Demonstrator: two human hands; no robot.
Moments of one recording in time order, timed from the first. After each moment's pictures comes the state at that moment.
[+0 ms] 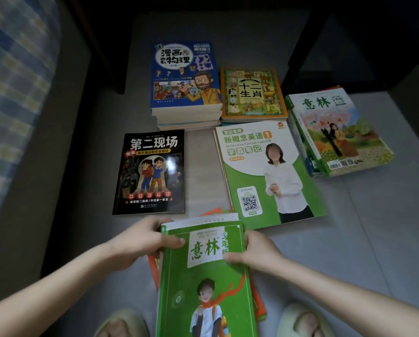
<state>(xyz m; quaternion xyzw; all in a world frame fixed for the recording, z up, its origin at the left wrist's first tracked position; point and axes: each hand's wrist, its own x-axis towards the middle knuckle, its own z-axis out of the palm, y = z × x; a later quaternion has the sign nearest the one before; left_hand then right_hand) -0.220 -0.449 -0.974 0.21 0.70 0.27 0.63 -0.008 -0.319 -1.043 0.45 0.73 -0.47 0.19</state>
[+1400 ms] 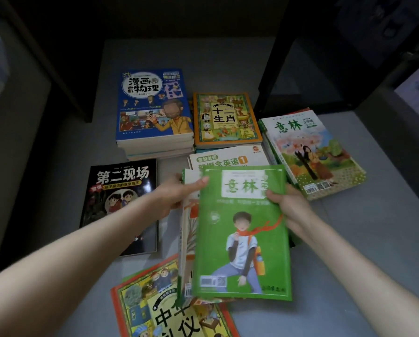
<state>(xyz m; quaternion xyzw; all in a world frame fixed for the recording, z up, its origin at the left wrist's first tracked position) -0.230 -0.273 -1.003 0.17 0.71 0.35 0.58 -0.003 -0.159 -1.024 0.57 0.44 -0.66 -0.20</state>
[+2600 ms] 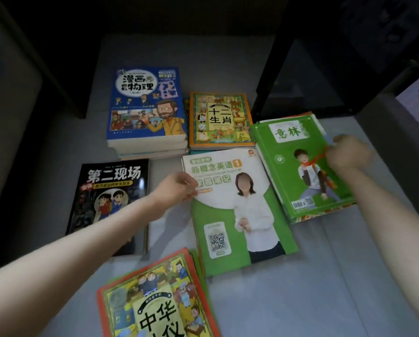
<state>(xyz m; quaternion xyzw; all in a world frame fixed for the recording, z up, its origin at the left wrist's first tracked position) -0.216 -0.250 -0.998 0.24 0.75 0.36 0.50 0.044 0.013 -0.981 0.68 0.72 -0.04 -0.07</state>
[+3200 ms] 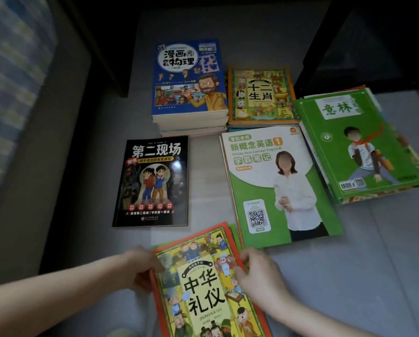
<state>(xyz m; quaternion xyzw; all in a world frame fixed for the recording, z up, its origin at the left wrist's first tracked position) -0.228 -0.453 -1.049 -0.03 0.81 0.04 0.59 -0.014 -0.334 -1.042 0.48 0.78 -0.37 0.18</state>
